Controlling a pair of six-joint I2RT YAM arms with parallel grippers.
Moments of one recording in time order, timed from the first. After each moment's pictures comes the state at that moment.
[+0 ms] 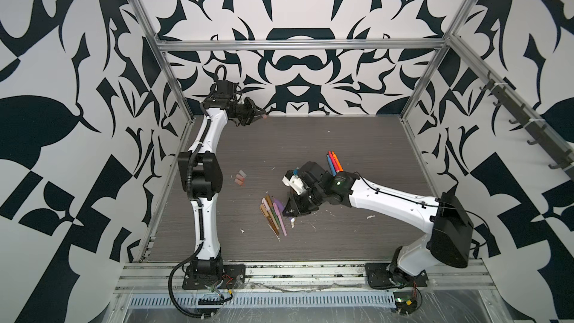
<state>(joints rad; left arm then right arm) -0.08 2.23 2.22 -0.79 0.79 -0.82 0.94 1.55 1.18 -0.58 -0.50 0.69</state>
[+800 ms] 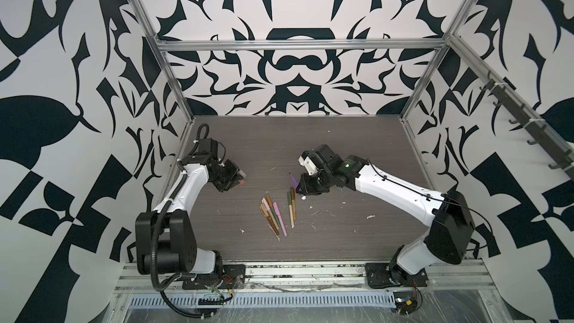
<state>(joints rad) 0.01 1.39 0.98 -0.82 0.44 -0.79 0.79 1.58 1.29 -0.71 -0.33 0.64</state>
